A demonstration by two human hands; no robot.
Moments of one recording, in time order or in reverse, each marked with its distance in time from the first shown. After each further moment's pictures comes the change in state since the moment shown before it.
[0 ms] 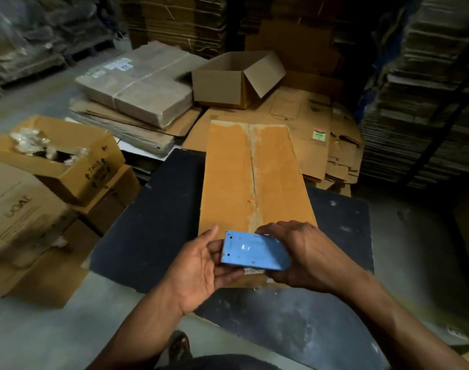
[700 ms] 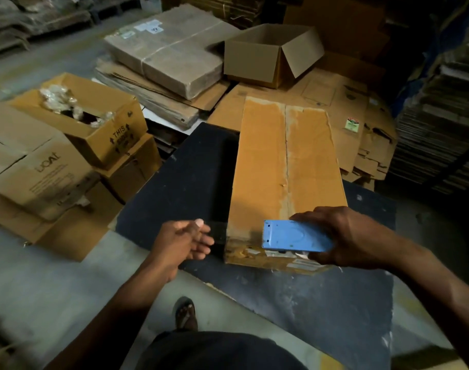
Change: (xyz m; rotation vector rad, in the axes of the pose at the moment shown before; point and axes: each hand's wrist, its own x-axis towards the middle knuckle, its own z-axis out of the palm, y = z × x) left_hand 0.002 0.013 -0.108 0.471 0.377 0.279; right_hand 0.021 0.022 -0.010 -0.021 -0.205 -0.005
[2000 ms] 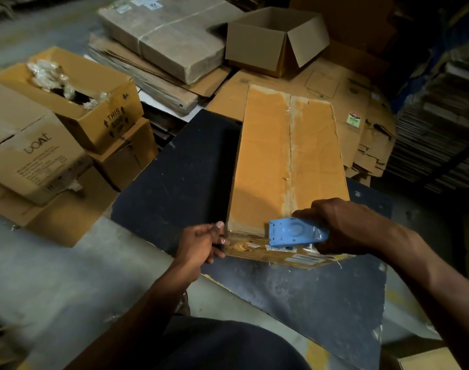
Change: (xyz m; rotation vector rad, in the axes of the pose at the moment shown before) left_hand 0.026 -0.048 0.040 -0.071 -0.003 -0.057; right_hand 0.031 -0.012 -0.009 -0.181 -0.196 0.079
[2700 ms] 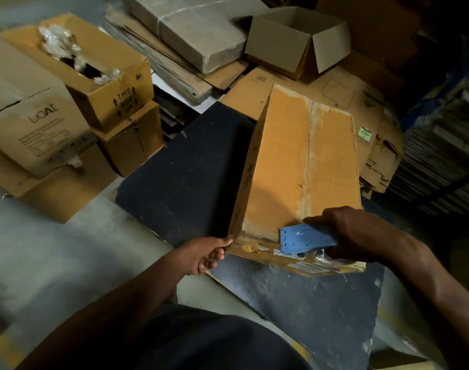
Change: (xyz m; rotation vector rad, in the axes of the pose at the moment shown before) left_hand 0.039 -0.029 -0.025 0.100 -0.265 -0.537; right_hand 0.023 -0.006 -0.004 -0.149 -0.092 0.051
